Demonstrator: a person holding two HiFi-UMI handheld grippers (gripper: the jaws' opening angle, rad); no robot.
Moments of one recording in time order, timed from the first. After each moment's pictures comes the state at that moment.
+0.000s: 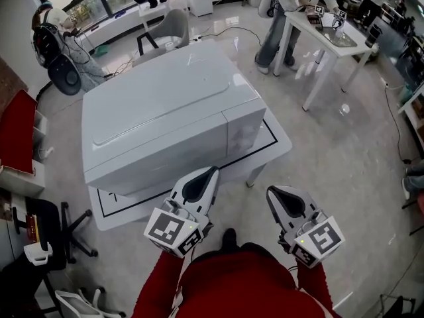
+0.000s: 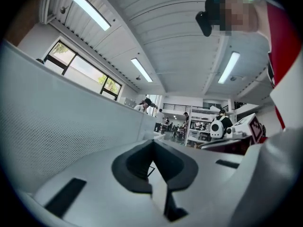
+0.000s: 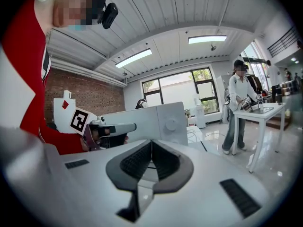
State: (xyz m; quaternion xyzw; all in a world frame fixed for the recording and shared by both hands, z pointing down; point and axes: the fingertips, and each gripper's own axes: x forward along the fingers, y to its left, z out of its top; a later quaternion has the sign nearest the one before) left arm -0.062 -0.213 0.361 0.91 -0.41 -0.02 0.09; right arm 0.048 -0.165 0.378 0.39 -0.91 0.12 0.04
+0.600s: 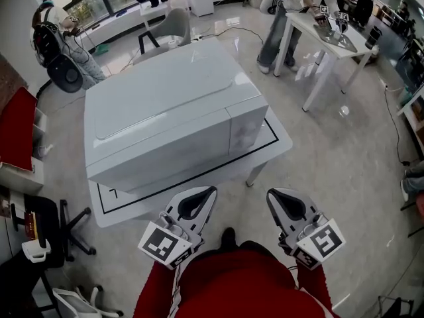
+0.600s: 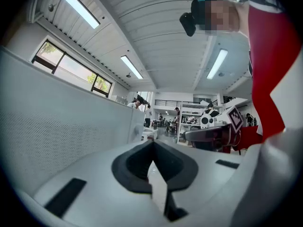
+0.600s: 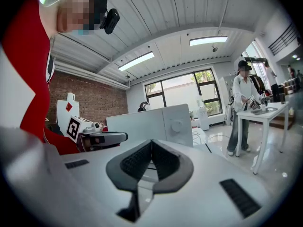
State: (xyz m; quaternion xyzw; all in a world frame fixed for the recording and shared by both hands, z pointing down) left arm -0.070 -0.164 0.374 0.93 -0.37 0.02 0.06; right arm 0.045 -0.152 0.371 0.38 -0.92 0.11 0.02
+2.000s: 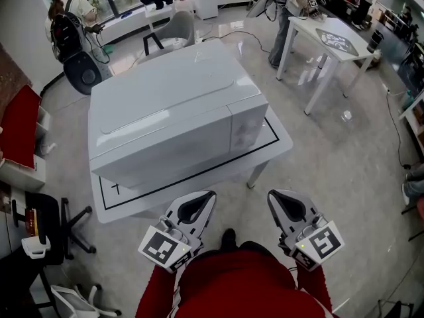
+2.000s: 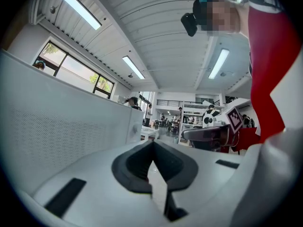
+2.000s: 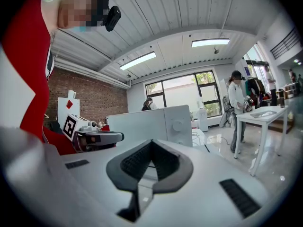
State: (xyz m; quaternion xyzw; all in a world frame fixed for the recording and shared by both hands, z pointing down) left arm -0.074 -0.147 0.379 0.92 -0.38 0.02 0.07; right arm 0.045 -0.144 0.369 0.38 -0.92 0.10 0.02
